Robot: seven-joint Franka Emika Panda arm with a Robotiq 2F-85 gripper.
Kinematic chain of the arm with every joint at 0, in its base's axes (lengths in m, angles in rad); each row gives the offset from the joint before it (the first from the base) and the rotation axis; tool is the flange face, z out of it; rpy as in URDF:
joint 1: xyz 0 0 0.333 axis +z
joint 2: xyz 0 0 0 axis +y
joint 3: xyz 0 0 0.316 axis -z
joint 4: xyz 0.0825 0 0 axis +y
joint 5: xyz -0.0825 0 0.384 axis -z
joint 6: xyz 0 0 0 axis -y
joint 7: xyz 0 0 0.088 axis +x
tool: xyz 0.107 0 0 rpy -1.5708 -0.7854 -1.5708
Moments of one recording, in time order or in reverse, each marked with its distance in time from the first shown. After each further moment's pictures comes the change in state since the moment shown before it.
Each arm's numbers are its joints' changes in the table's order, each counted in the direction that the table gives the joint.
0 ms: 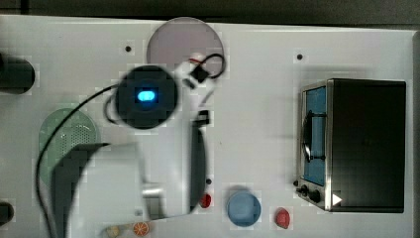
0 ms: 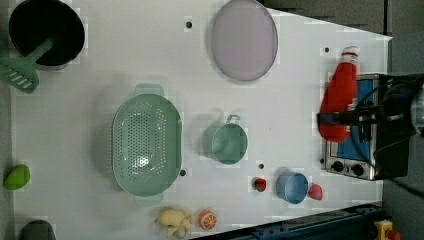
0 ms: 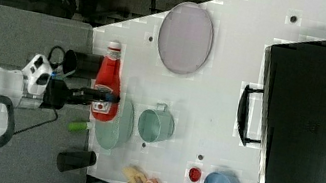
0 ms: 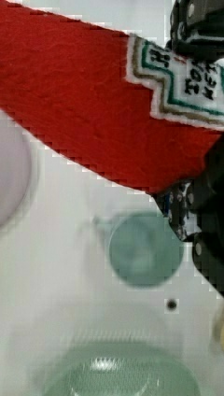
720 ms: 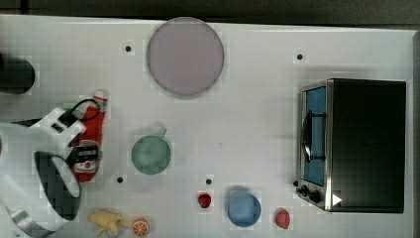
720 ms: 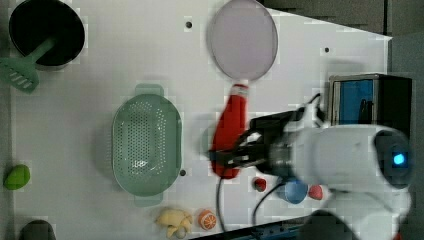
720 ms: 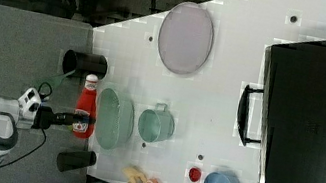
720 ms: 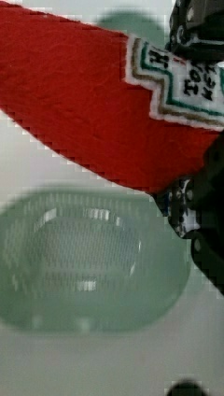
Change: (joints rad) arm 0.095 0.175 -0.378 0.047 0.000 0.204 0.451
